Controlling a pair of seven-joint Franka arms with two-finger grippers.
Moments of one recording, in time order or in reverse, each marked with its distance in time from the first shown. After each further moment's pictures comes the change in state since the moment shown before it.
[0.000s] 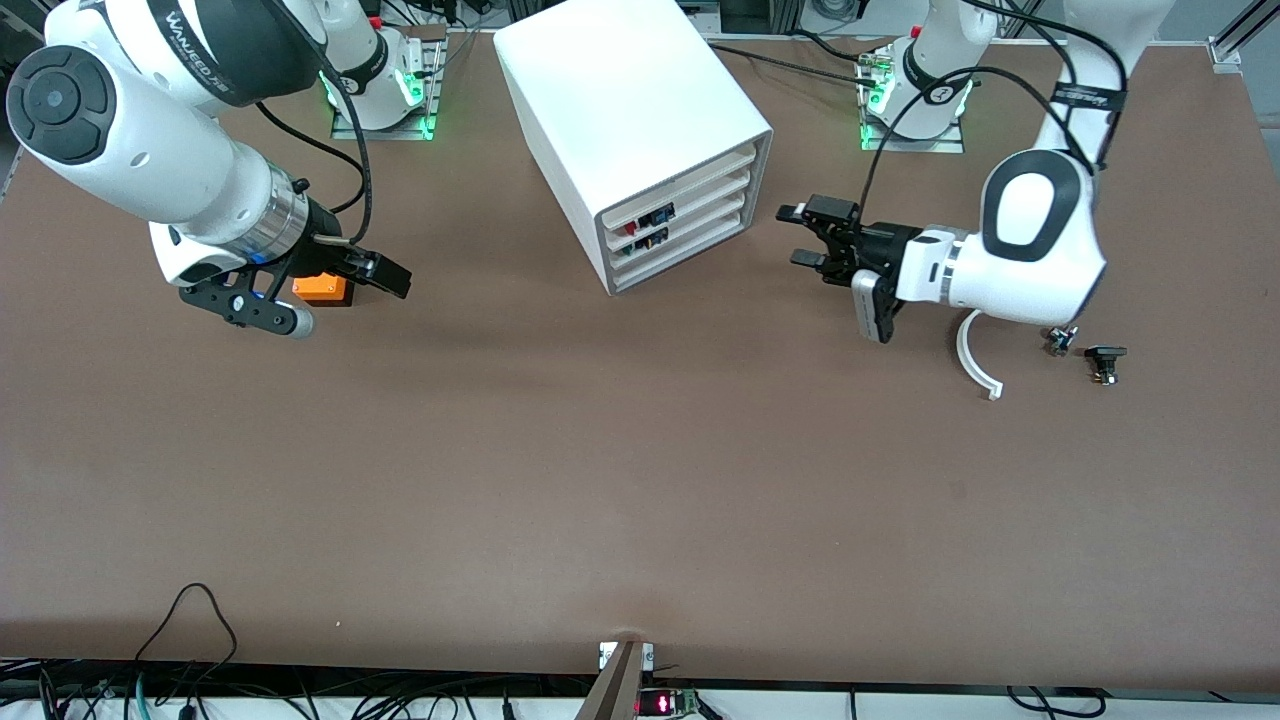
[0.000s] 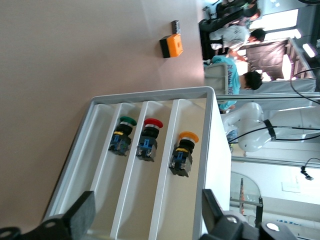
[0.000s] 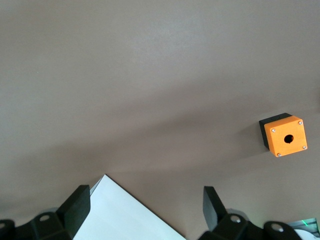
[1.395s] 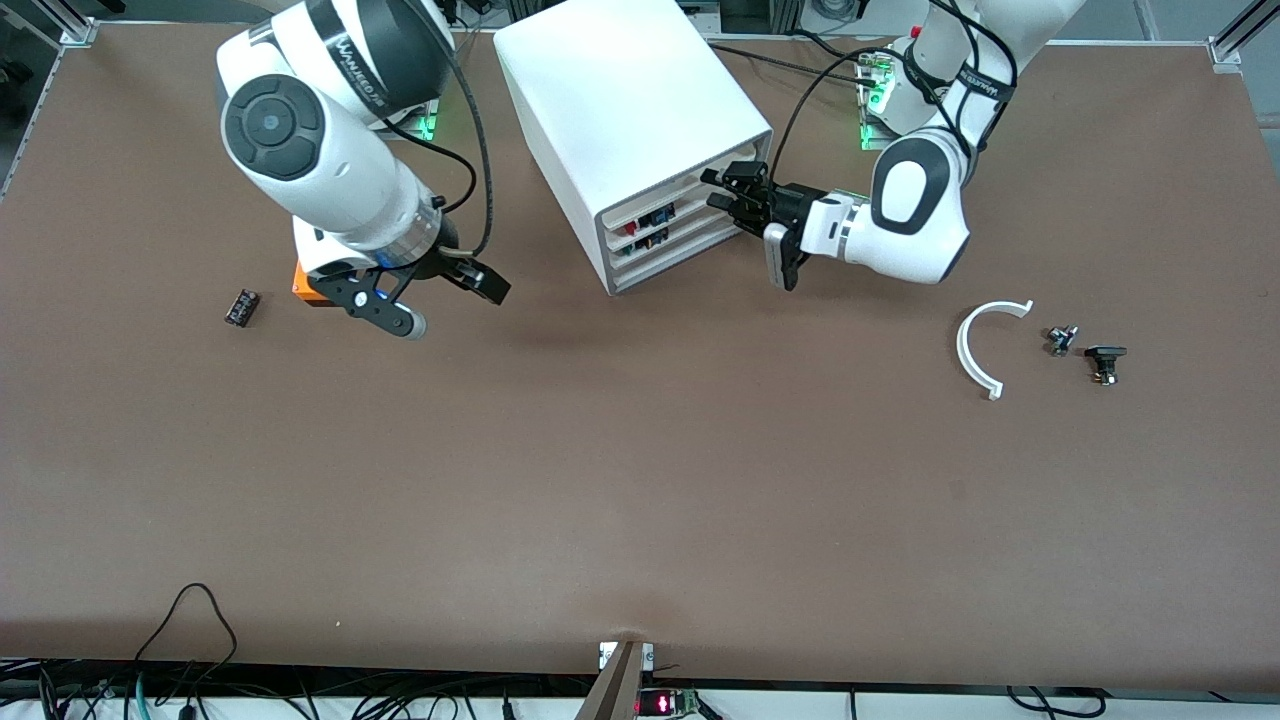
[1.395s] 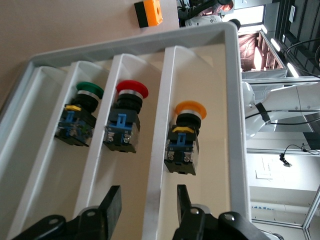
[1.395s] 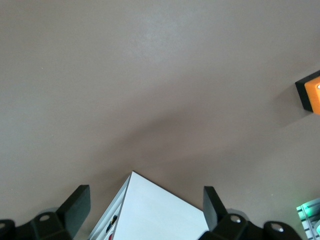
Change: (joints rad) left arm -0.003 0.018 -0.222 -0.214 -0.197 0.148 0.164; right arm 0.162 0.098 0.006 0.045 -0.015 0.052 0.323
